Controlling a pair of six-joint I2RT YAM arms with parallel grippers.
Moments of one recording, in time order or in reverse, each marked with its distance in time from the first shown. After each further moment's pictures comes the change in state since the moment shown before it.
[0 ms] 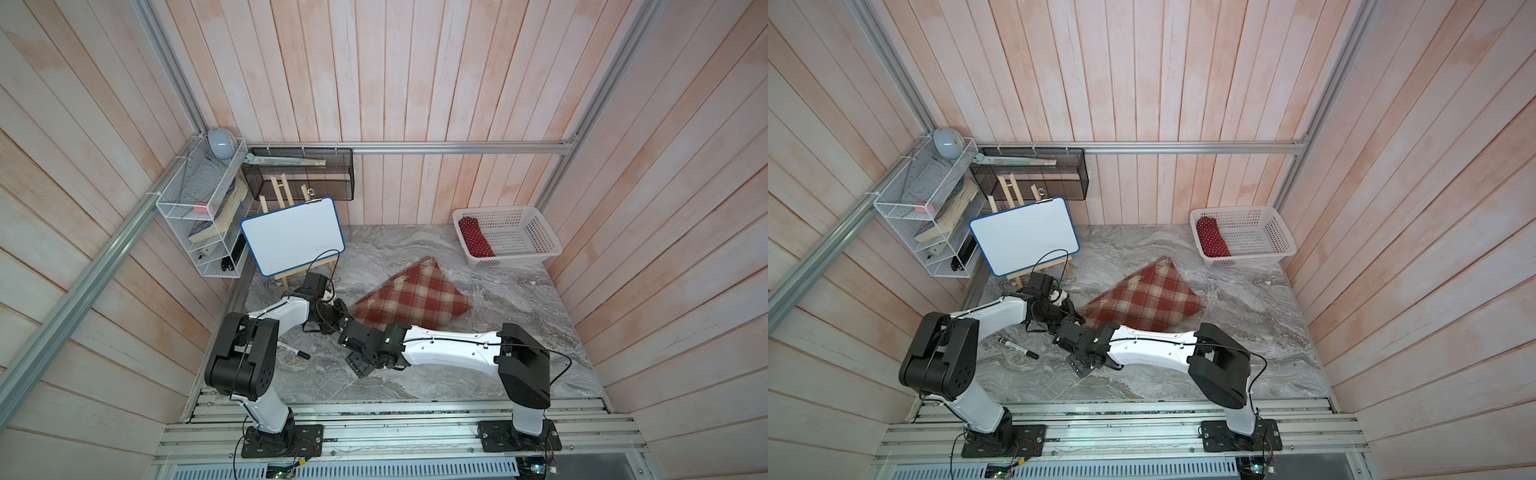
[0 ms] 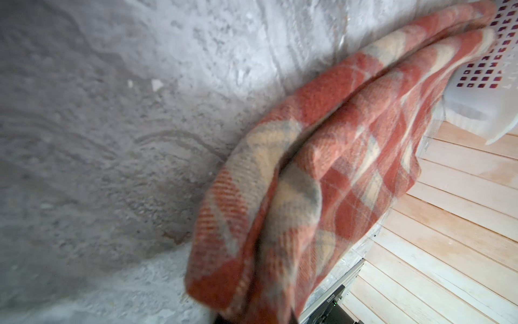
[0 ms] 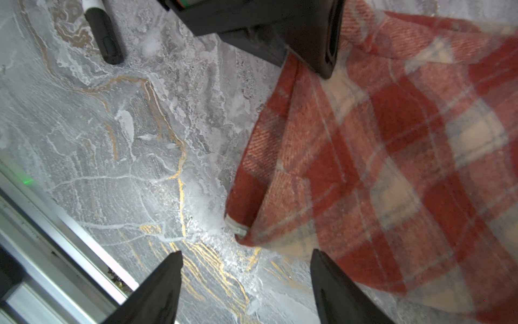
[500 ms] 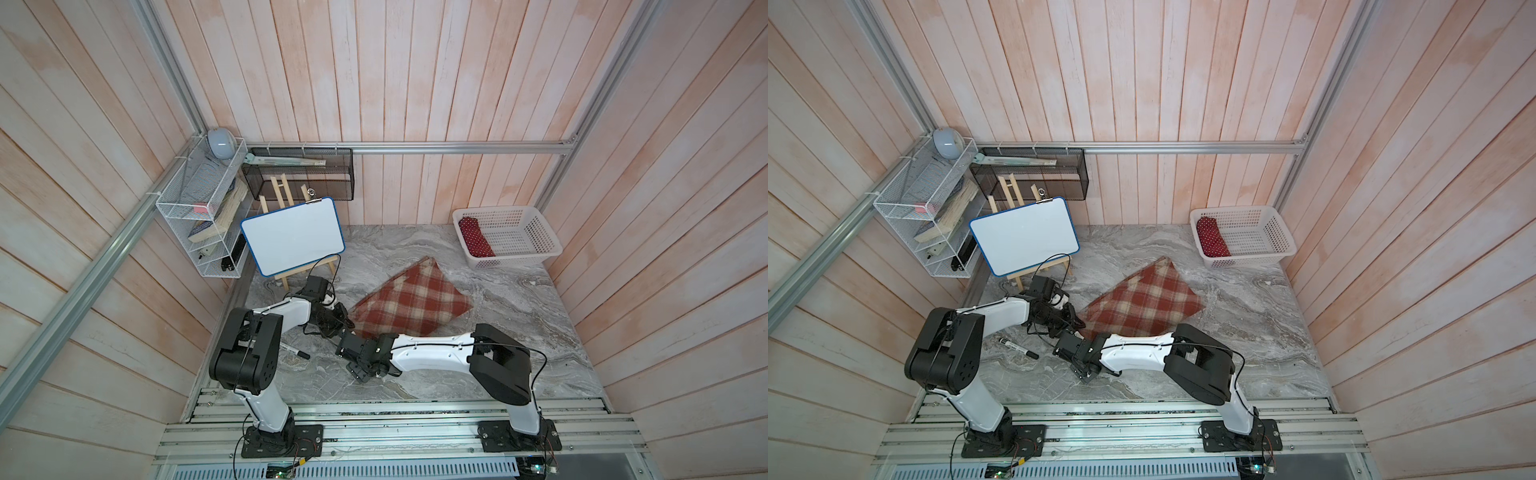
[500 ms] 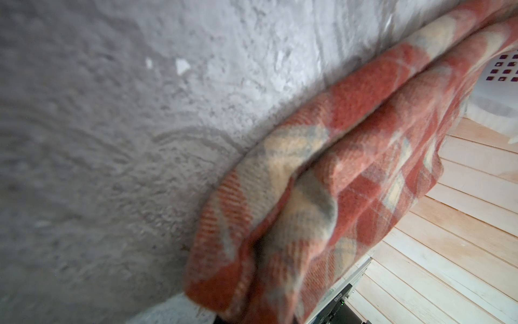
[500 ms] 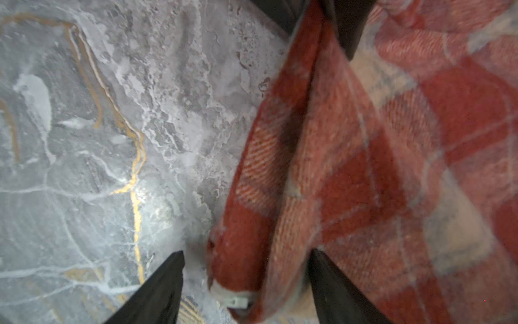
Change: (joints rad) left arm 0.000 0.035 -0.007 0.008 0.003 0.018; right arm 0.010 0.101 -0.045 0.091 0.056 -0.032
